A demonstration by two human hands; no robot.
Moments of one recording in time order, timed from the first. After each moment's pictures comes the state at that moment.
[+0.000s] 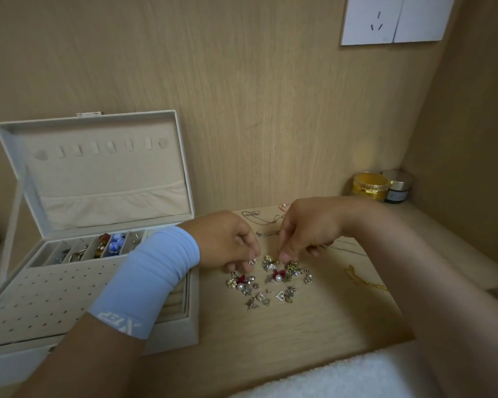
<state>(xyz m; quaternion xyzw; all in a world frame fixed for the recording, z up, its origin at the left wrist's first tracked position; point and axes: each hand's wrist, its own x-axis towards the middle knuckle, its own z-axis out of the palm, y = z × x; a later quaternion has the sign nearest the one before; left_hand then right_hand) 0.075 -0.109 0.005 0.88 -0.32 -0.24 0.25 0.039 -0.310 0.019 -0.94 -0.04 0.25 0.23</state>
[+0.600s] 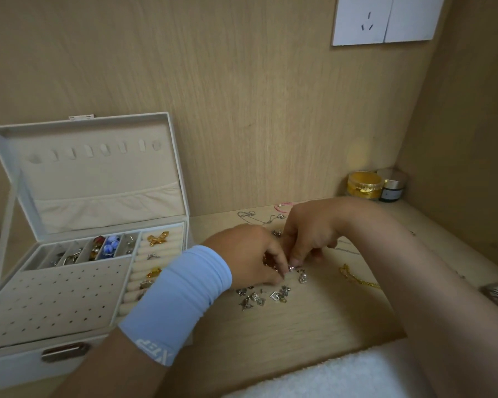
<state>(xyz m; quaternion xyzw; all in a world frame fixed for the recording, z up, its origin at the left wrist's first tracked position) 0.051 -0.141 -0.009 0.88 -0.43 -0.12 0.13 0.045 -0.319 0.010 -0.95 -0.01 0.28 0.15</state>
